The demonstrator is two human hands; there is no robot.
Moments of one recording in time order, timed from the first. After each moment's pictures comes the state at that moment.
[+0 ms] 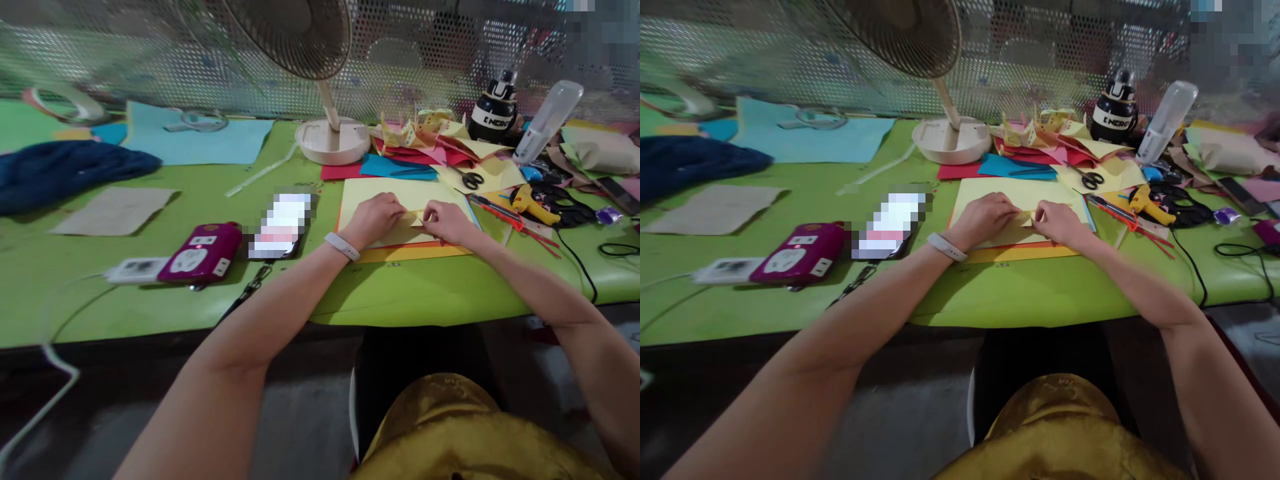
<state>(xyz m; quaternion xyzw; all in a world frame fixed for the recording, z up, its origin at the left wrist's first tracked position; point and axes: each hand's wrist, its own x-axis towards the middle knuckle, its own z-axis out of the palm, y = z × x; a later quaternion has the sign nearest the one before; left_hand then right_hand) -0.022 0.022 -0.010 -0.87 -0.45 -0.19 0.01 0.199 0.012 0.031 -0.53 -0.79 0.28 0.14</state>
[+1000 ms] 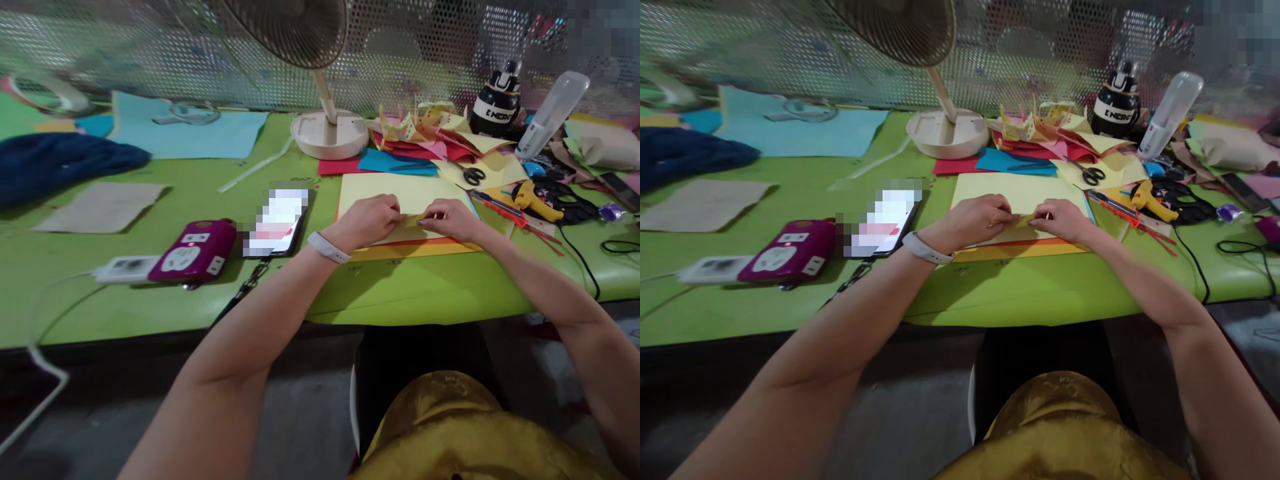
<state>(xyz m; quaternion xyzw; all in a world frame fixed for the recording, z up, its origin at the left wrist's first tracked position) -0.027 0.002 0.018 -0.90 -0.44 -0.08 -0.02 0.216 0.026 0.018 -0.40 -0.85 0.27 0.20</state>
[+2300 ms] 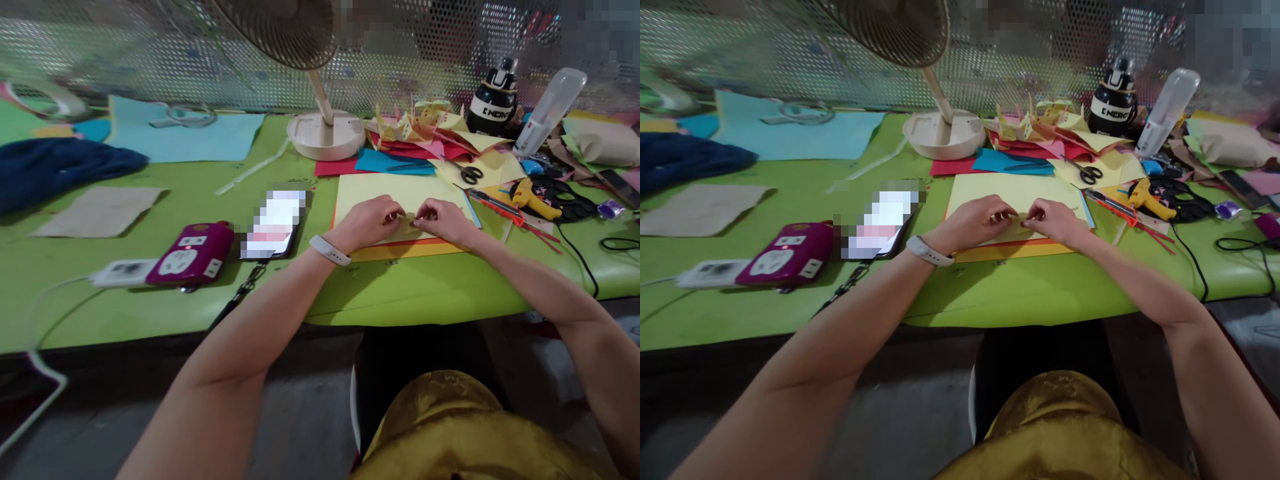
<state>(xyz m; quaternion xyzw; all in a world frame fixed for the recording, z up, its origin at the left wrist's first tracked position) -0.024 0.002 0.009 -0.87 -0.44 -0.18 -0.08 0.201 0.010 0.023 -0.49 -0.80 0.30 0.20</state>
